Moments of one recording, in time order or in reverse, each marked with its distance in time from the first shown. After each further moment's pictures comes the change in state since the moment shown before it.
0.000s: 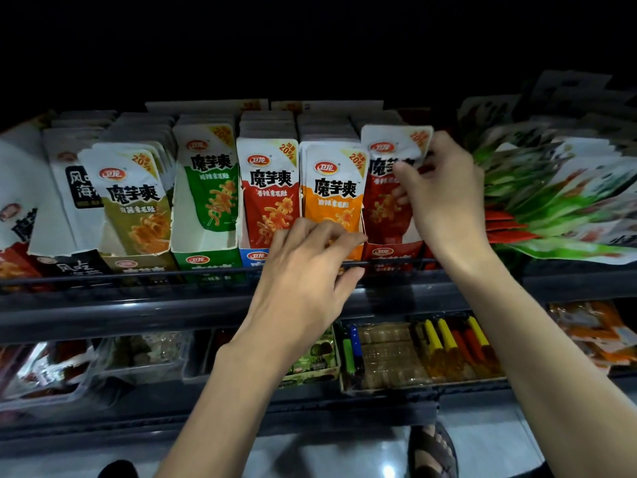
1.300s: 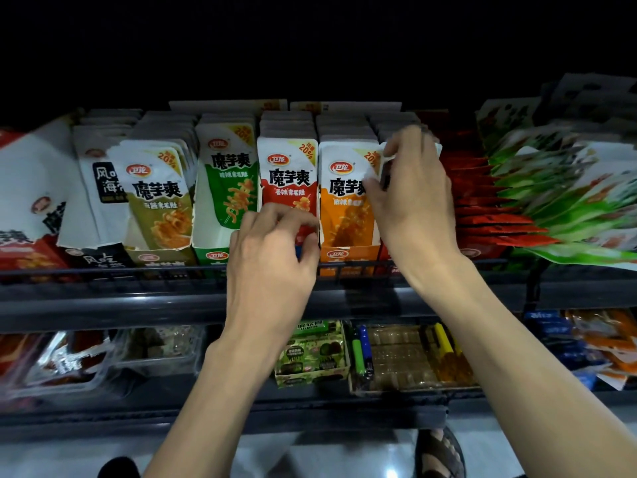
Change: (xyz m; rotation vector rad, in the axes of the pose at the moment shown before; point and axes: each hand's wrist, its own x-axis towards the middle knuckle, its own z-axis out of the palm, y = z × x) left_hand -0.007 -0.019 -0.024 -0.137 0.207 -0.390; right_hand -0.016 -0.036 0.033 -0.378 0.023 -0.196
